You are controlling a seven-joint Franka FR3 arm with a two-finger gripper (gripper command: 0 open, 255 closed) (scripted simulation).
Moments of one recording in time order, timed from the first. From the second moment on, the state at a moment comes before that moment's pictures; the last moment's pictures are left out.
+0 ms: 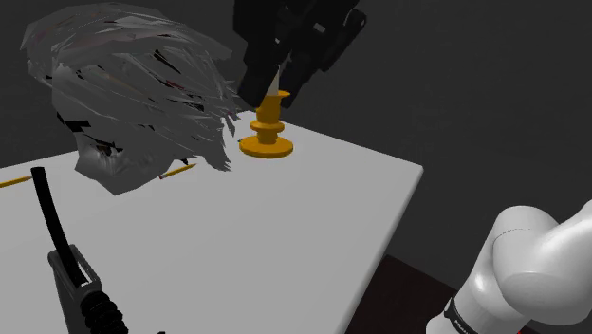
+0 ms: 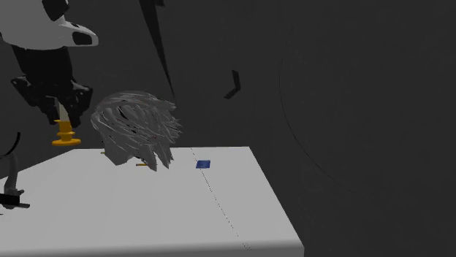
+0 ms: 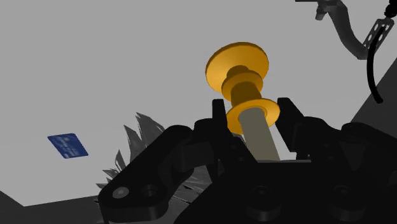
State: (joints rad) arm 0.09 -0.57 0.59 -1.80 0.24 1.76 0.58
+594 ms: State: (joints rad) arm 0.12 -0.63 0.59 -1.97 0.27 1.87 0.56
